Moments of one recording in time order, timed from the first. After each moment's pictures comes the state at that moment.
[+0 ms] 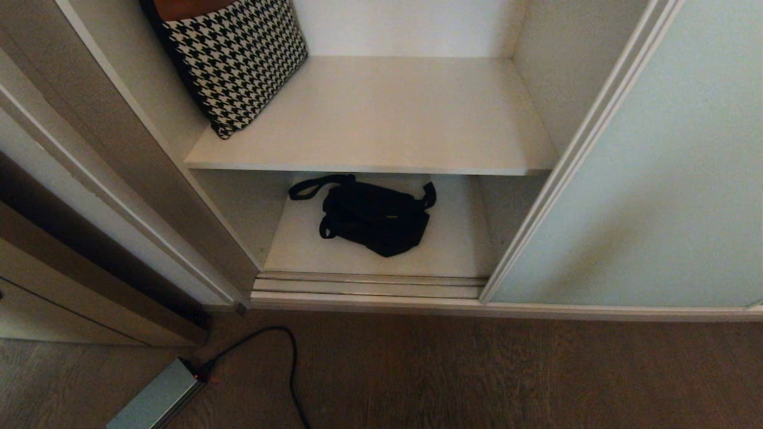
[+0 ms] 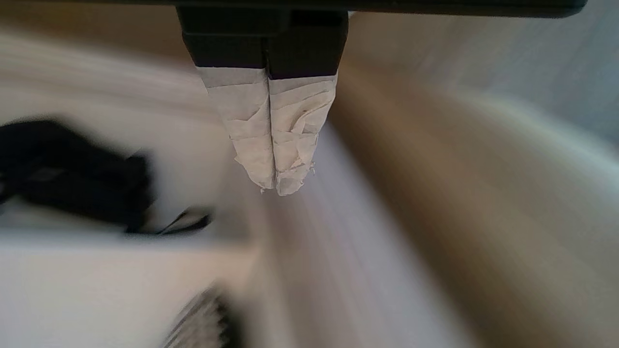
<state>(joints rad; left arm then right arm) -0.20 0.78 -0.54 -0.45 0.52 0.21 -0.01 0.00 0.00 0.00 0.00 0.01</state>
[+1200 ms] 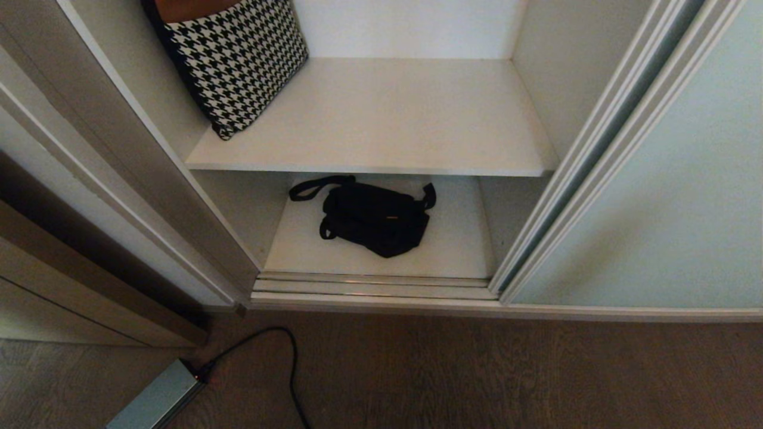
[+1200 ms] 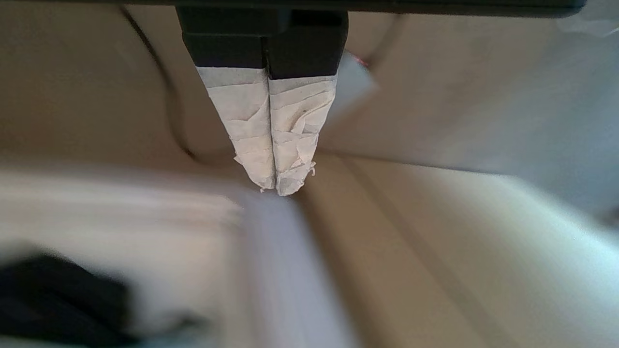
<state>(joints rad) 0.01 0.08 -0.03 -0.12 0.23 0.18 -0.01 0.00 0.00 0.00 0.00 0.01</state>
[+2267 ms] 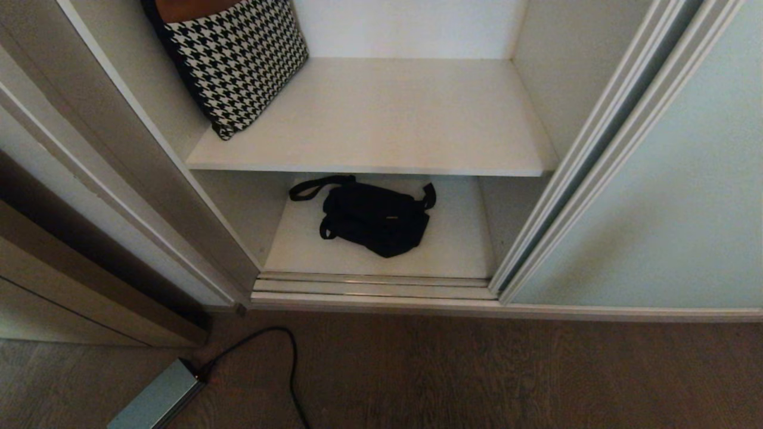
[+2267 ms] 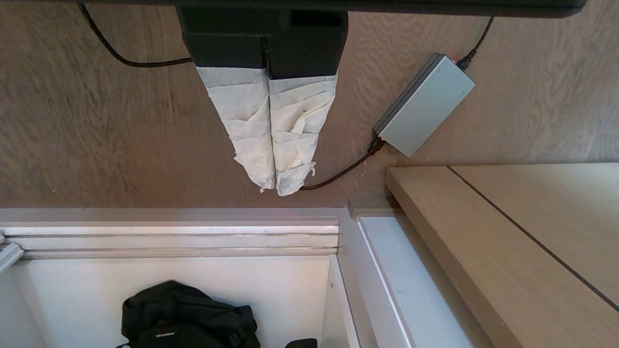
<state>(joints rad) 0.01 0.00 0.00 0.00 -0.02 0.08 -0.01 0.00 0.00 0.00 0.00 0.01</state>
